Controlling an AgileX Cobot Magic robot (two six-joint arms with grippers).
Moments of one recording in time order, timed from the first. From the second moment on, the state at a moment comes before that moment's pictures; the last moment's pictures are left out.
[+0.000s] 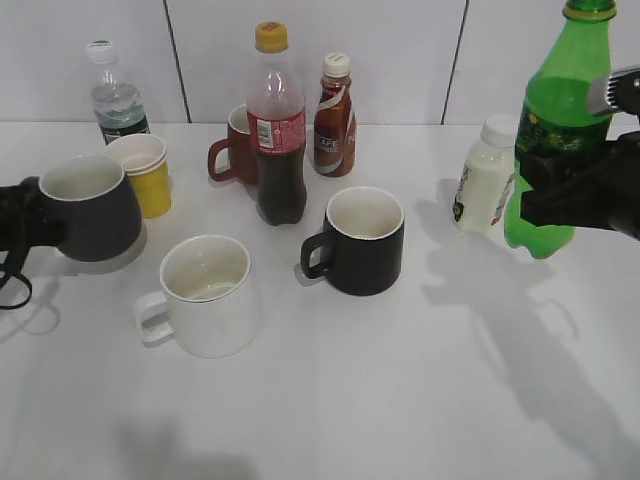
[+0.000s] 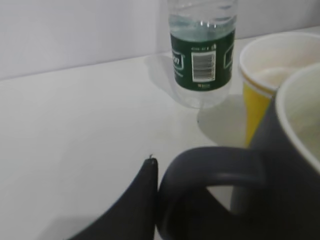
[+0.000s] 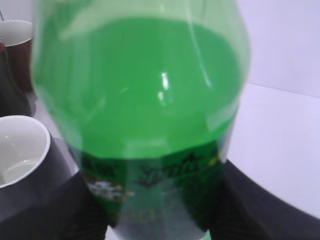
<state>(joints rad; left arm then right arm) 0.04 1.93 -0.55 0.18 -0.95 0.04 0.37 1.37 -0.44 0.31 -0.54 -0.30</state>
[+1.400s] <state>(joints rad) 0.04 2.01 -0.25 0.19 -1.21 0.03 0.37 1.39 -0.42 0.31 -0.61 -0.25</state>
